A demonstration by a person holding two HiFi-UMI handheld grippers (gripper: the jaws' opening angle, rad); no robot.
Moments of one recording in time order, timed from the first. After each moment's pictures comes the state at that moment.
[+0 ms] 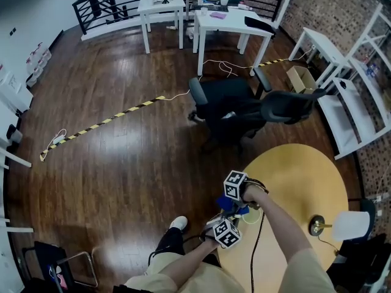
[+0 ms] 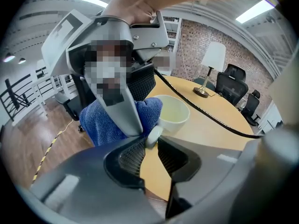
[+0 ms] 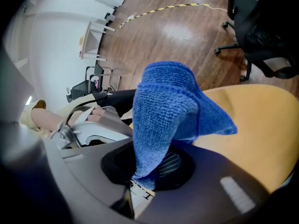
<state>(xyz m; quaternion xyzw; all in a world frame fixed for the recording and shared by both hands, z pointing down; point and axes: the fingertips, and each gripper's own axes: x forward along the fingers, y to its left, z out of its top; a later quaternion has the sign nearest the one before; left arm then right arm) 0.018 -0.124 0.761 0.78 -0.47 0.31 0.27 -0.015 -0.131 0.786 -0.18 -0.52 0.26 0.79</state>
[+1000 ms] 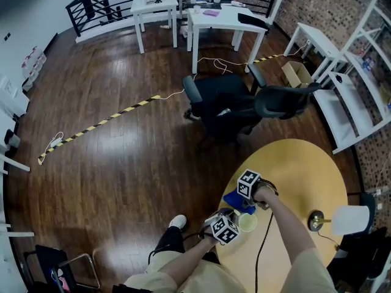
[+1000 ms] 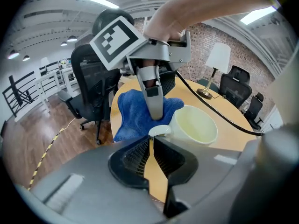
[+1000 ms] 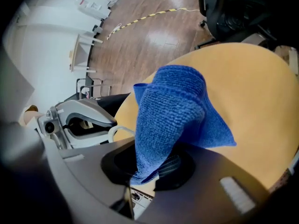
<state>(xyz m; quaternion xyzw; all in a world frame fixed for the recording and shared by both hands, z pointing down) 0.014 -0.129 0.762 0.77 -0.48 0.31 0.28 0.037 -0.169 0.799 -0.09 -0.55 0.29 0.78</state>
